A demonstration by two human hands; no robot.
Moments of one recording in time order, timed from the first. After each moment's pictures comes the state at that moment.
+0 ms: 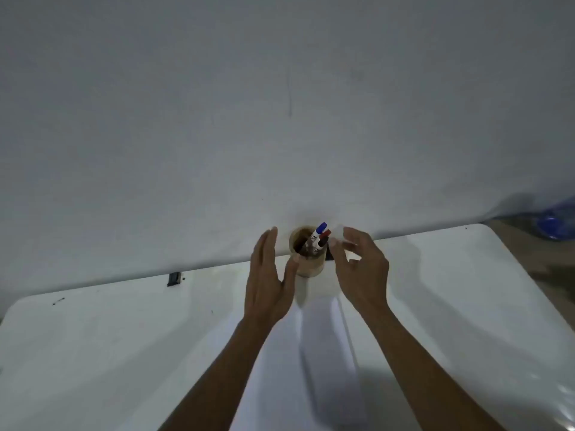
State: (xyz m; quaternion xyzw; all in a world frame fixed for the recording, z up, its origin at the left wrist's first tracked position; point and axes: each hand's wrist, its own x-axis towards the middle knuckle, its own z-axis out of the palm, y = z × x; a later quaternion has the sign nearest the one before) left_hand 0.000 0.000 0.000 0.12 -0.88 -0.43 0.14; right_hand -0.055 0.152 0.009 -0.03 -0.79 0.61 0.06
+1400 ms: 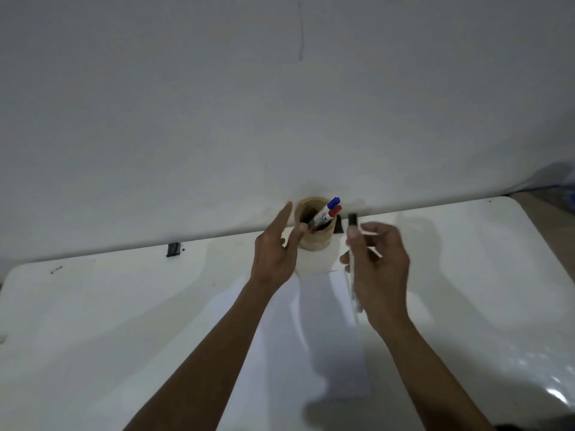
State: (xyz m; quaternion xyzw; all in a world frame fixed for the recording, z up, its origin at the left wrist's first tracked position) left_hand -0.025 -0.015 -0.022 0.14 -0.85 -0.51 0.08; right_hand -0.019 0.152 0.030 -0.09 -0.73 0.68 0.02
